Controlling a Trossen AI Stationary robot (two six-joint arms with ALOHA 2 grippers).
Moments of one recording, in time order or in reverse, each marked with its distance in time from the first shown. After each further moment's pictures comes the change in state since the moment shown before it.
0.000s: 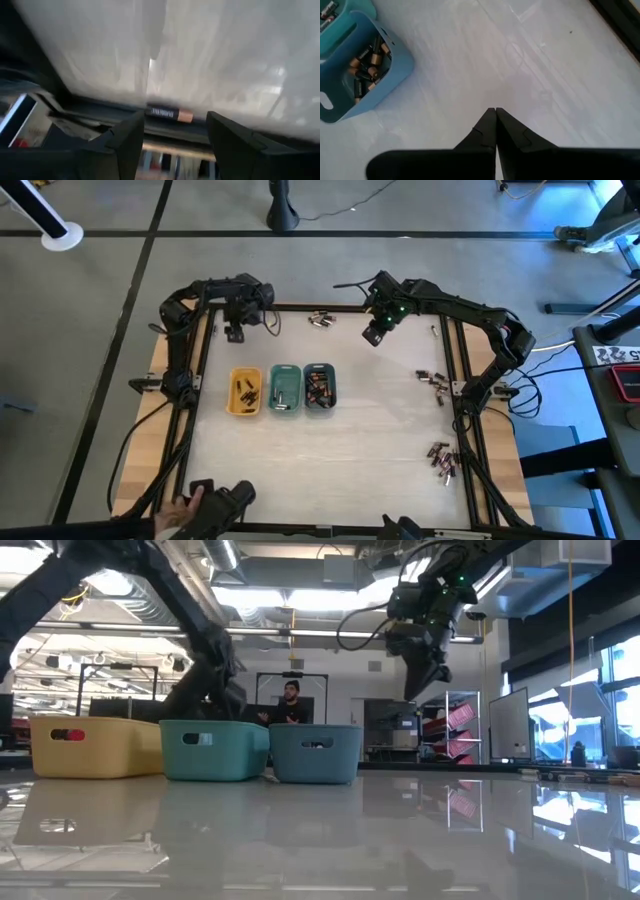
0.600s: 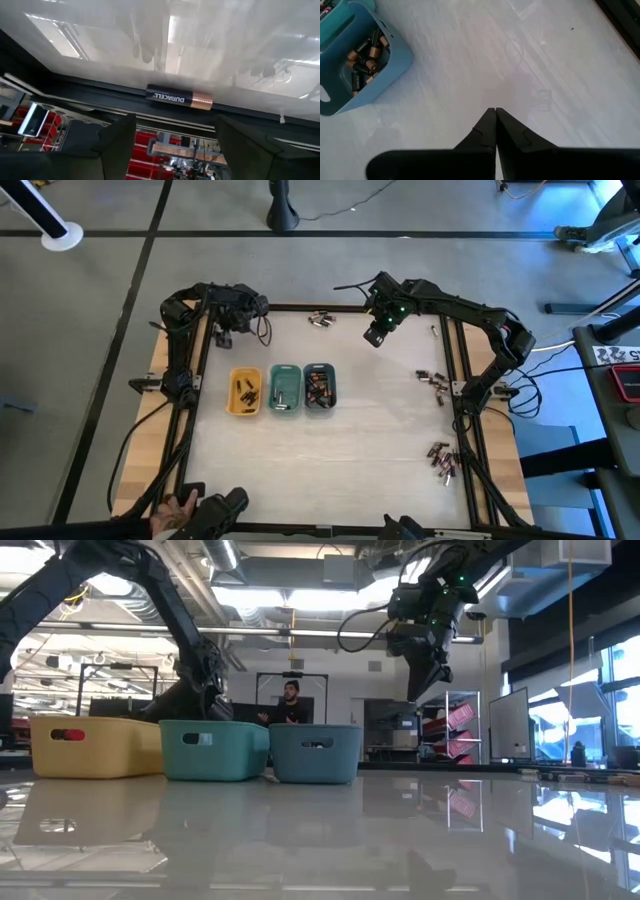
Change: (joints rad) left arm 0.020 0.005 -0.141 0.066 -0.197 0.014; right arm 0.000 0.000 0.000 -0.018 0.000 -0.027
